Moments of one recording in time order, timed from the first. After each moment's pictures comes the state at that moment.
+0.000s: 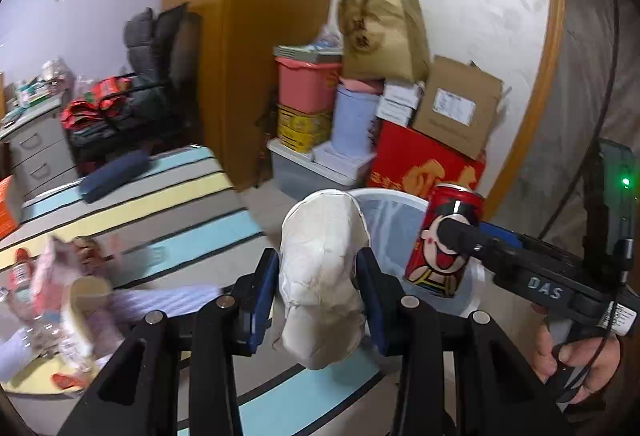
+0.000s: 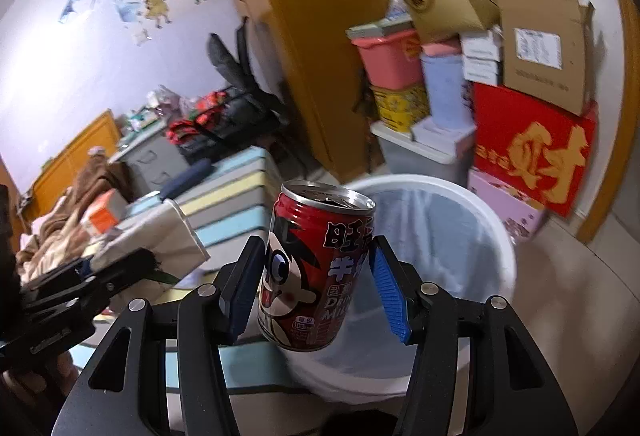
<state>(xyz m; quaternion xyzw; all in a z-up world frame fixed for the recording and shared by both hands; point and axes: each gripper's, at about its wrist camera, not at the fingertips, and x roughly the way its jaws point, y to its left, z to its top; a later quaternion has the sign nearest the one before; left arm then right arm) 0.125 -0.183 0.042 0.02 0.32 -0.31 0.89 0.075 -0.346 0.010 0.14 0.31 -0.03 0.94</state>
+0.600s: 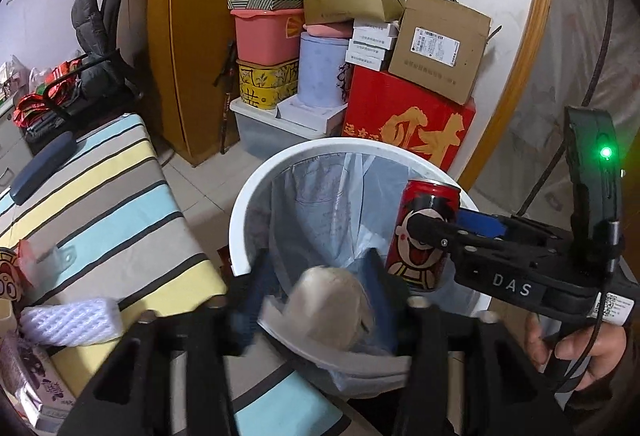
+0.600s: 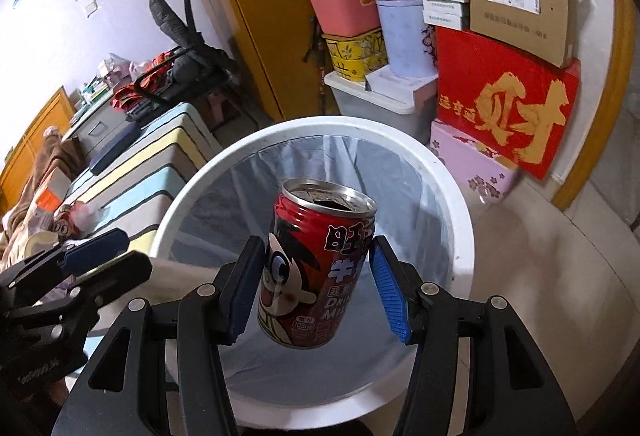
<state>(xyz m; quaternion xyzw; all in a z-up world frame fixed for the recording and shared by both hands) 0.147 -0.260 -0.005 0.07 0.38 -0.34 0.86 0.094 -0.395 -0.031 0.15 0.39 -0.07 0.91</state>
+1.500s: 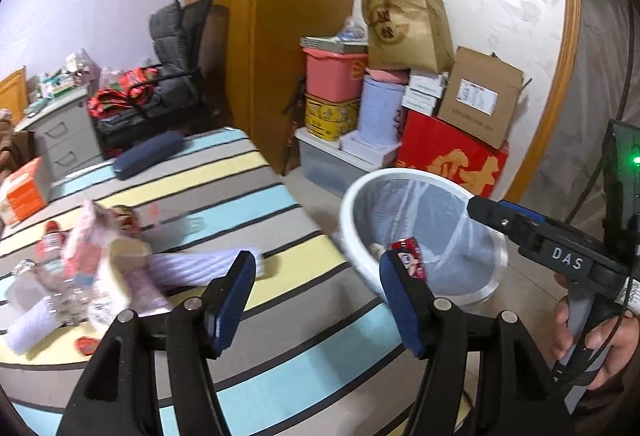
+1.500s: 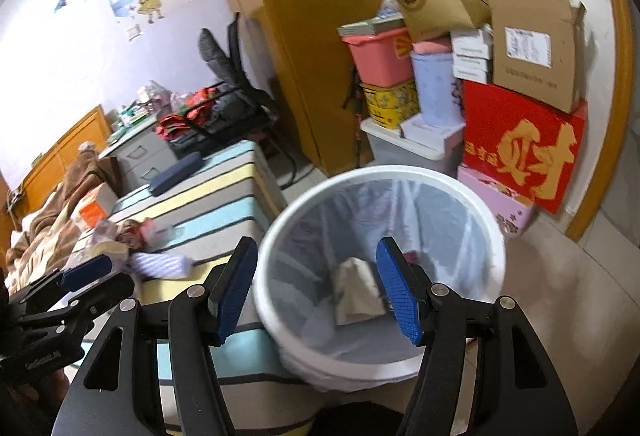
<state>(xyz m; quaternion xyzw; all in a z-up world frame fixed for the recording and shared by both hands) 0.106 -0.145 0.037 0.03 0.33 -0.25 0.91 0.064 -0.333 0.018 0.14 0.31 -0.03 0.94</state>
